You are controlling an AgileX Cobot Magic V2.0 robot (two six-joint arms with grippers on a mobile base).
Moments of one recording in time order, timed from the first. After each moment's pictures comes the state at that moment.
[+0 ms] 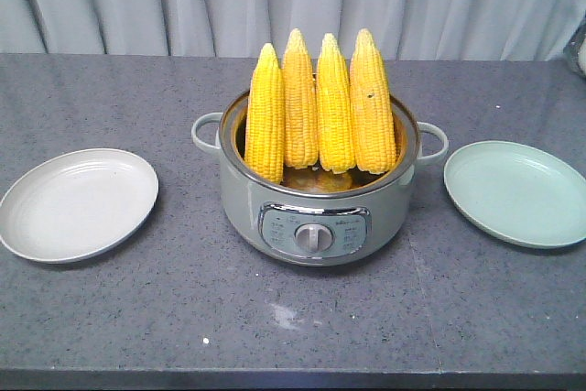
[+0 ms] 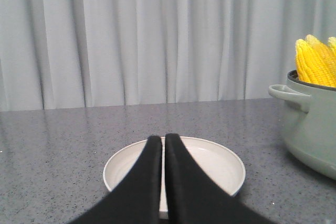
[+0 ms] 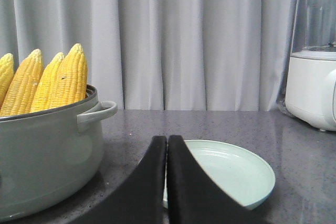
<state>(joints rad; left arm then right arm) -0.04 -0.01 0.03 0.03 -0.04 -0.03 0.03 0.01 0.03 0.02 -0.08 -0.01</state>
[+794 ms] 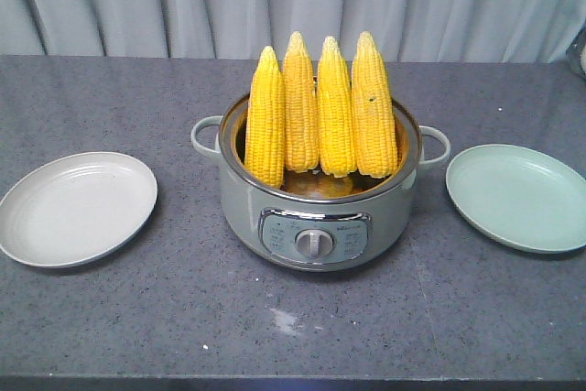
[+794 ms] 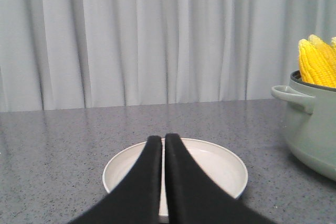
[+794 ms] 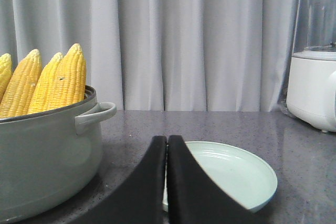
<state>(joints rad) -0.04 -0.01 0.03 0.03 -0.04 -0.03 0.03 0.01 0.03 0.02 -0.08 -0.01</state>
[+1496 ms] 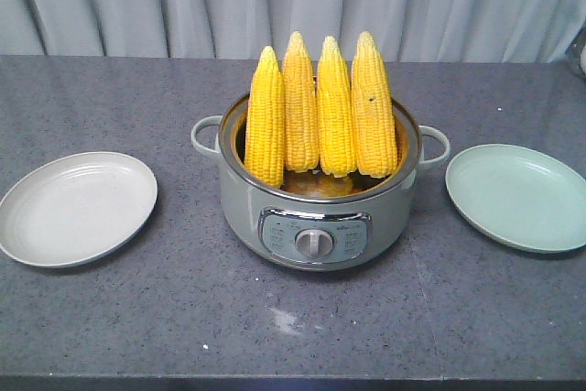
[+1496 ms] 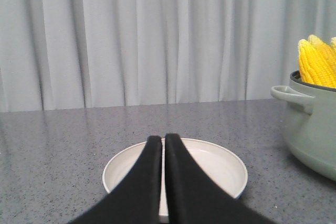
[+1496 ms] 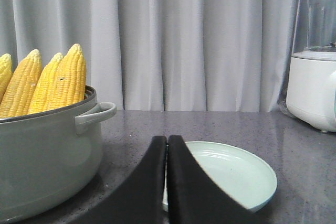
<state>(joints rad) -0.04 -0.01 0.03 0.03 -0.04 -0.03 0.03 0.01 0.03 0.02 -0.08 -0.01</state>
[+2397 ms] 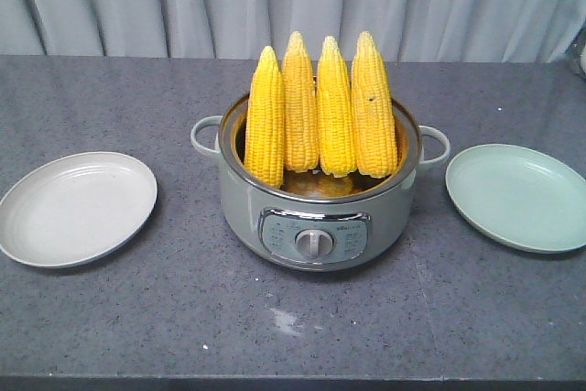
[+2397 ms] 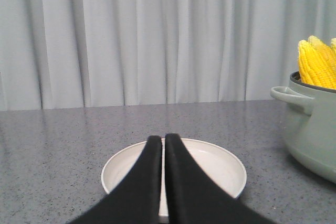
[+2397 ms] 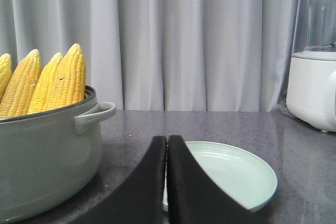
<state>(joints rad) -0.04 -0.01 0.03 0.01 -0.04 -0.03 0.03 0.01 0.03 0.02 -0.08 -0.01</state>
